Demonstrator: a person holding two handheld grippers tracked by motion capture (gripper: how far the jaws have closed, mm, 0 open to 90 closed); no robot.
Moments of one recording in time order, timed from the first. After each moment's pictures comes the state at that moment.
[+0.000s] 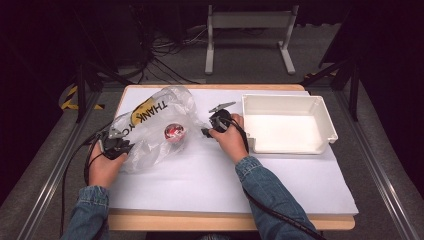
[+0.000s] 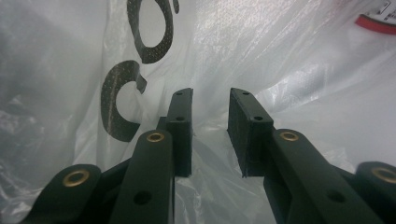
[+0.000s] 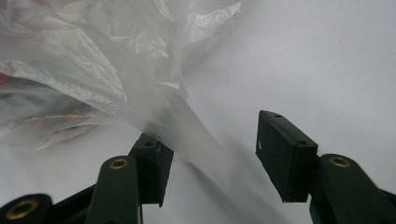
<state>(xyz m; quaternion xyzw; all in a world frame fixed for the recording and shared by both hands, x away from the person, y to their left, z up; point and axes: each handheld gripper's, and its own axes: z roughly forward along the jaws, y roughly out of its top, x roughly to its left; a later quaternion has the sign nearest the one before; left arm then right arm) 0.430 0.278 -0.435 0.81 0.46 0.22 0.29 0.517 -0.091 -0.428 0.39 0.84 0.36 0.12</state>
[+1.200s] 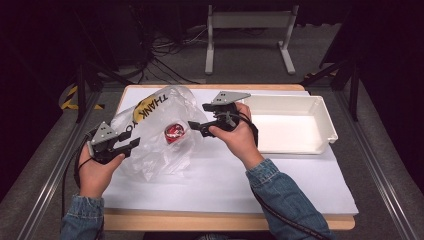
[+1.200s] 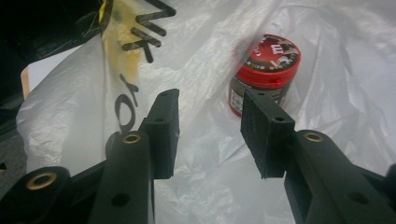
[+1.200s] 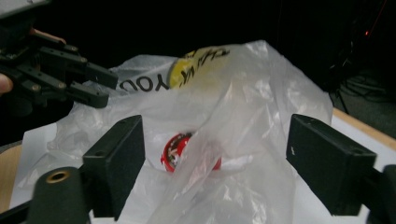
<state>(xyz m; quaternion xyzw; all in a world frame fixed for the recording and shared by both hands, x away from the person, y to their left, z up) 0.383 0.261 -0.371 0.79 0.38 0.24 0.42 0.452 -0.090 -0.320 0.23 0.80 0.54 0.14</state>
